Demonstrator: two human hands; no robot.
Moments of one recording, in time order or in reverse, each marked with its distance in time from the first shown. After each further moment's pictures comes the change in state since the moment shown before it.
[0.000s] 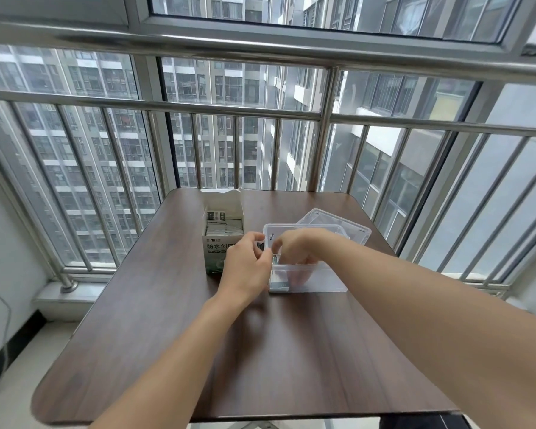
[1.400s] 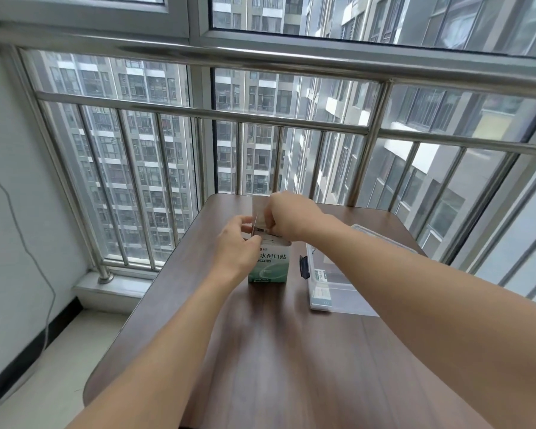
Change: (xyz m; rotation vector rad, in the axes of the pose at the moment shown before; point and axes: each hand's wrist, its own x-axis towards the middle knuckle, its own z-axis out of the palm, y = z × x) left_hand 0.037 -0.007 -0.084 -0.019 0.155 -0.092; right_hand 0.028 -0.096 -0.027 -0.367 0.667 -0.364
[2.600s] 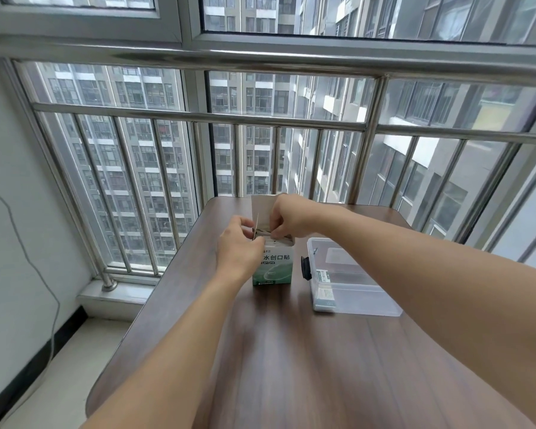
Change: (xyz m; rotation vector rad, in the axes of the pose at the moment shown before) left_hand 0.007 0.002 0.005 0.130 0.053 -0.031; right_hand 0.009 0.022 -0.004 0.174 -0.201 -0.105
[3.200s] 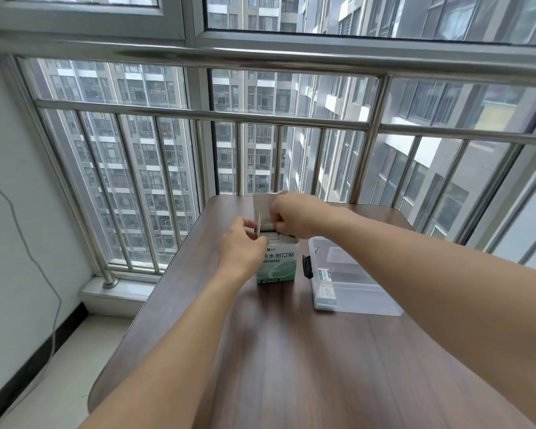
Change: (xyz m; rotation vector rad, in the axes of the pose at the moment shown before) left_hand -0.002 0.000 0.001 -0.029 -0.037 -0.048; right_hand -0.008 -0.002 0.002 -0.241 0.099 -0.047
